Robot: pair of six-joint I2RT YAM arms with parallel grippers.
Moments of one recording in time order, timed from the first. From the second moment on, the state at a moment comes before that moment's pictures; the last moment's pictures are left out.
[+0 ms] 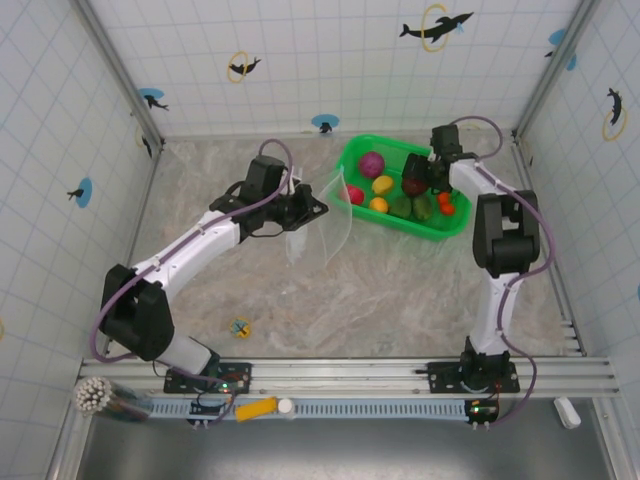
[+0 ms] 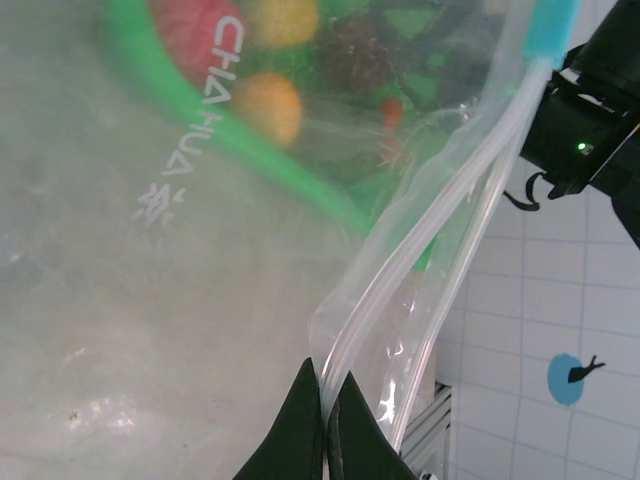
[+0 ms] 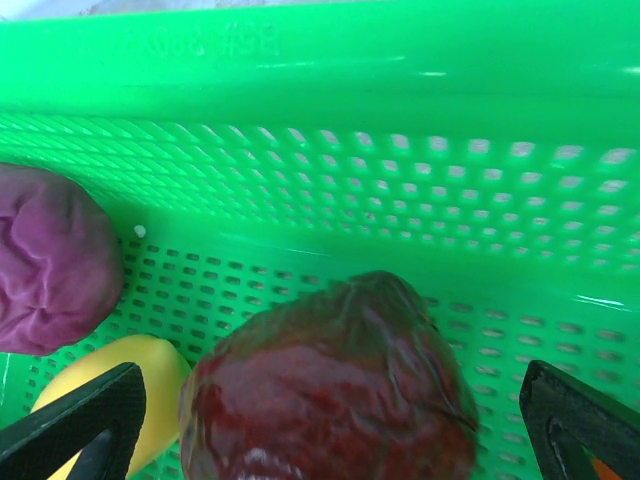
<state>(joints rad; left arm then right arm) -0.54 1.51 1.18 -0.38 0.50 -0.92 0.13 2.11 1.59 -0.42 -0.10 0.39</state>
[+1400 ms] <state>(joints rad) -0.64 1.58 1.22 -0.35 0.41 -1.21 0.13 1.63 1.21 -0.17 -0.28 0.59</state>
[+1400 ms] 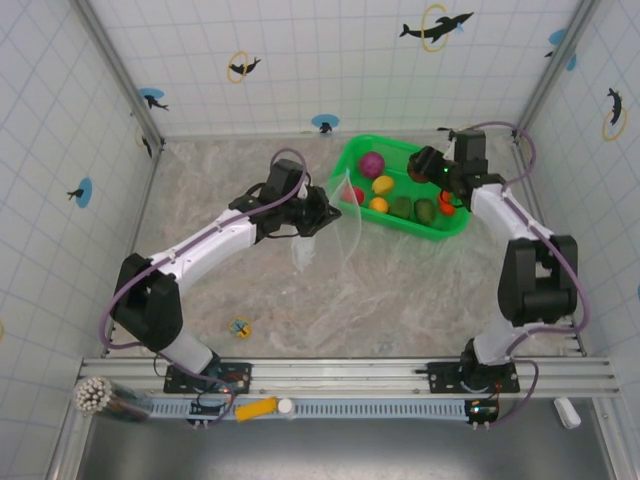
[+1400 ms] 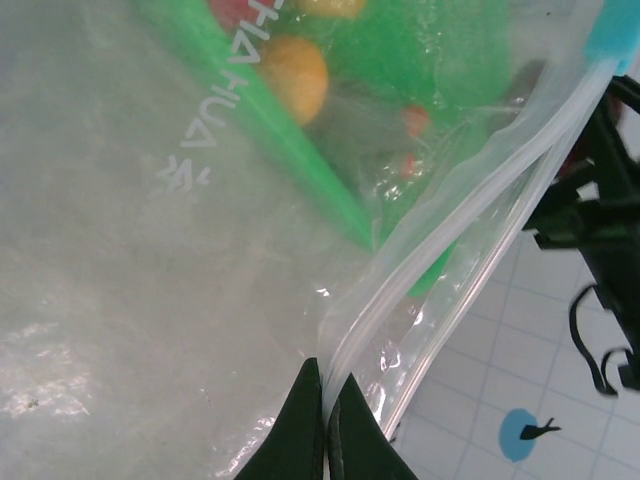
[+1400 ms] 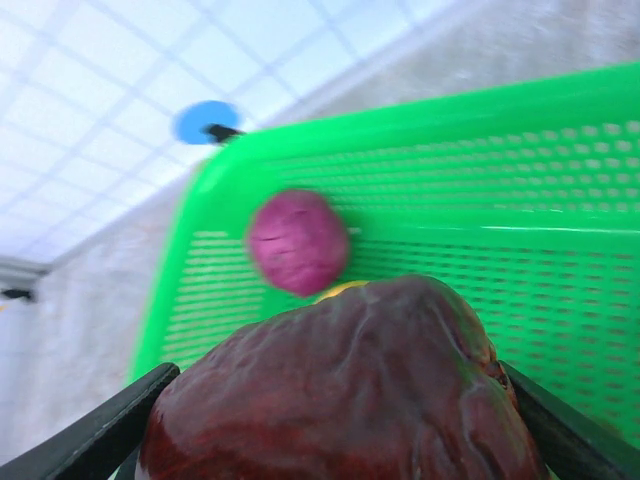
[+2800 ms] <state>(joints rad) -0.64 1.47 1.41 -0.44 0.44 -1.07 0.63 1.29 1.15 -0.42 -0.19 0.51</state>
